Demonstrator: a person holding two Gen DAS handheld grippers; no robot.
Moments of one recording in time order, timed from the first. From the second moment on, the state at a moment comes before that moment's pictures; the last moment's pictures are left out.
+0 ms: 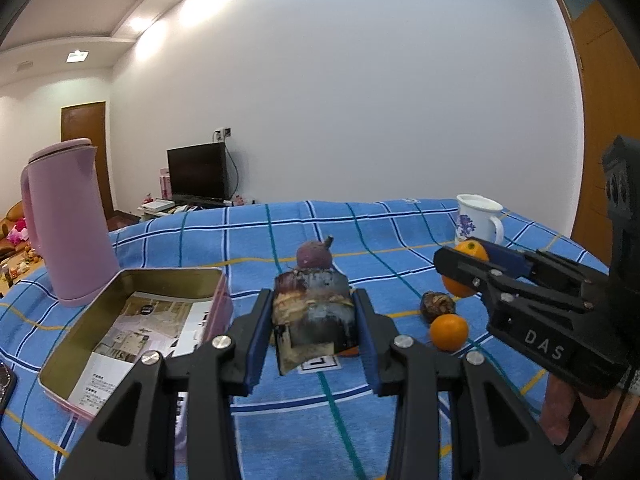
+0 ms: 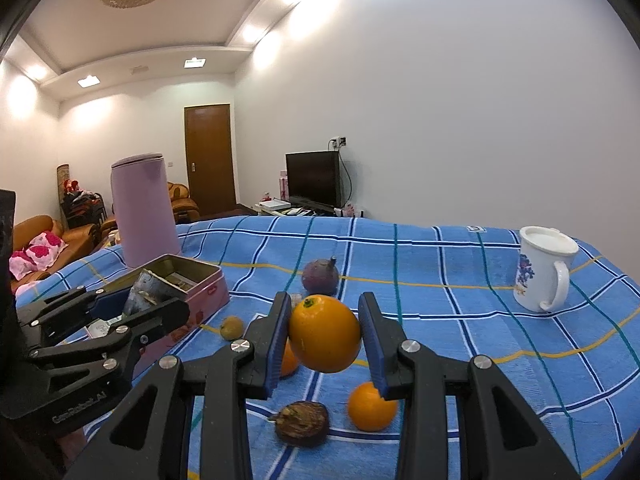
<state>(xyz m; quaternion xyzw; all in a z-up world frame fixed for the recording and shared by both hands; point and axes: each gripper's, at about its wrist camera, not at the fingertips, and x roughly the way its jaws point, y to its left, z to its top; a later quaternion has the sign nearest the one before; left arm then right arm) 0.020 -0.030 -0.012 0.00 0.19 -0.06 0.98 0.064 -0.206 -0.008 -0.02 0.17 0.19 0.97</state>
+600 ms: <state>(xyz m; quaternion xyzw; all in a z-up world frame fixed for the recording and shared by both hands) 0.027 0.017 -0.018 -0.02 0.21 -0.02 0.98 0.067 -0.154 -0.007 -0.04 0.18 0.23 0.96</state>
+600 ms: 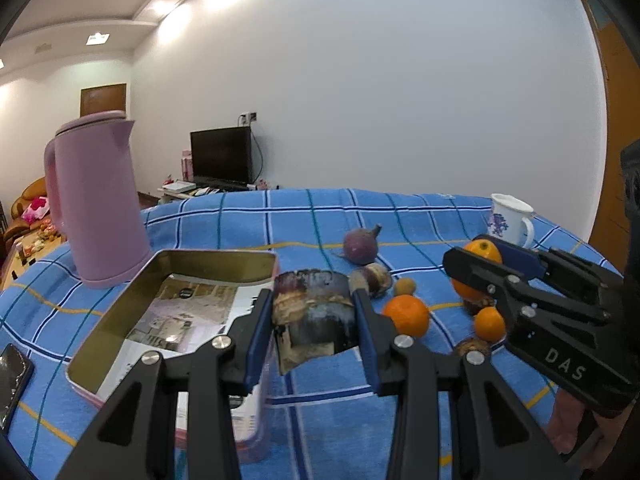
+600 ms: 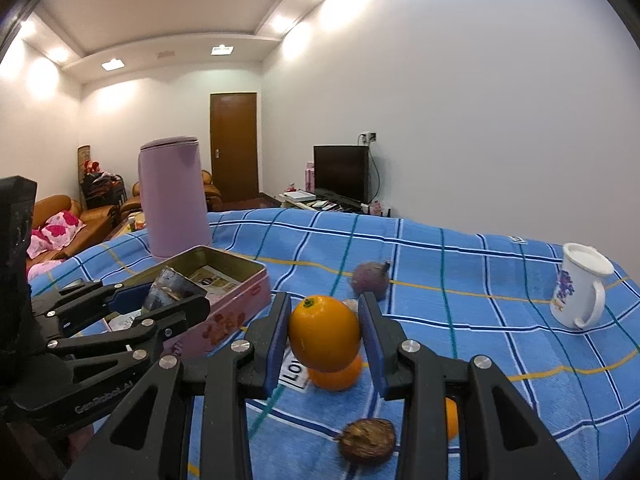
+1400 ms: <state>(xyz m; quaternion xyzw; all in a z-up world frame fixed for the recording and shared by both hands) 0.033 0.071 -0.025 -0.03 0.25 0.03 0.97 0.073 -0.082 0.002 -0.08 0.19 0.30 0.93</state>
